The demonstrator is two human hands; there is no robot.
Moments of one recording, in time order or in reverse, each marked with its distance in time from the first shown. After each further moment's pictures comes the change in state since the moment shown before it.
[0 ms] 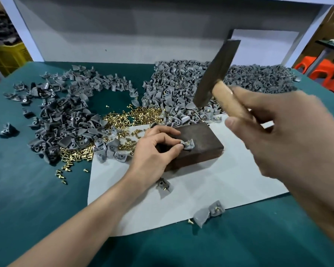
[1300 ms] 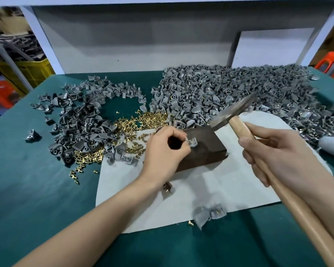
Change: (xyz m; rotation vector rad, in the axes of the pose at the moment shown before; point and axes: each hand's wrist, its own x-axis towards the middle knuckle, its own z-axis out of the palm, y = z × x) left_hand -0.001 0.033 0.017 0.149 0.099 -0.018; right_hand -0.011 0.077 0.032 0.774 -0.160 0.357
